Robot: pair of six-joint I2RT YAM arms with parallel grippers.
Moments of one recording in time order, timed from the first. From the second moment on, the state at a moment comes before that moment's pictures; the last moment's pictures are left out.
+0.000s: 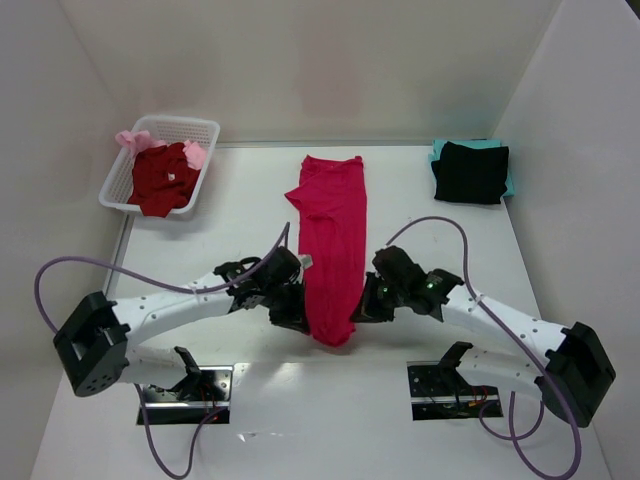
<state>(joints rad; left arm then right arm) -0.88 1.34 0.78 -0.52 0.32 -0.82 0.77 1.05 0.58 -0.53 -0.25 1.03</state>
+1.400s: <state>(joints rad) -0.40 1.98 1.54 -0.58 0.43 -0.39 0.37 1.68 1.15 -0.33 -0.11 0.72</state>
